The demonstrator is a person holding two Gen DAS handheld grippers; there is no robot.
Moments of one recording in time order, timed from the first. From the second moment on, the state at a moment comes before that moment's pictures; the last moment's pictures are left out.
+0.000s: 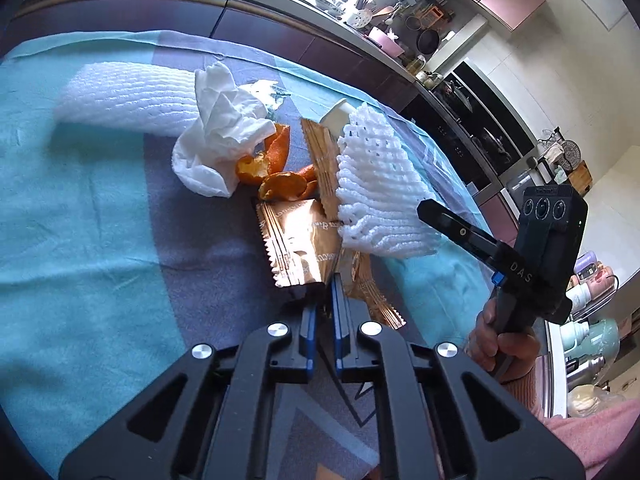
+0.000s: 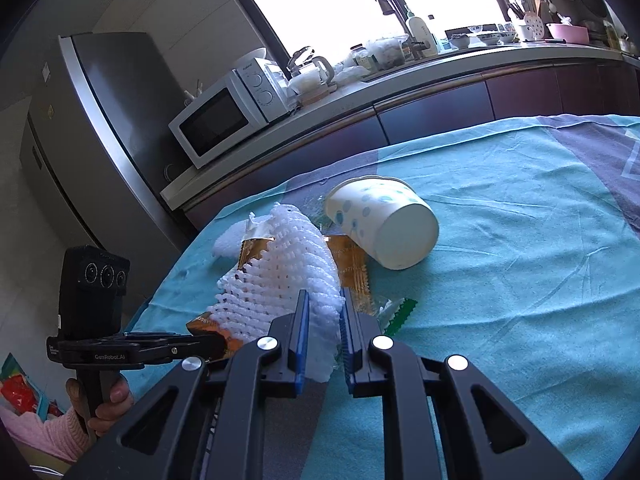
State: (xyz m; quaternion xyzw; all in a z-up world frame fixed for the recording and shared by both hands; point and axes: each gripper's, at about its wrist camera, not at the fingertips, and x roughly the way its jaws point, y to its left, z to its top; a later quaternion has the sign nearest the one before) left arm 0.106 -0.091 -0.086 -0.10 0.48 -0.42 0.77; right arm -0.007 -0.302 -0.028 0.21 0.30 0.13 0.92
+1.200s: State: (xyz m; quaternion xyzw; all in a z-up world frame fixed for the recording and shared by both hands) left arm 0.047 0.193 -0.024 -0.16 0.36 -0.19 0.90; right arm 0.090 -0.081 0.022 0.14 0.32 0.37 0.86
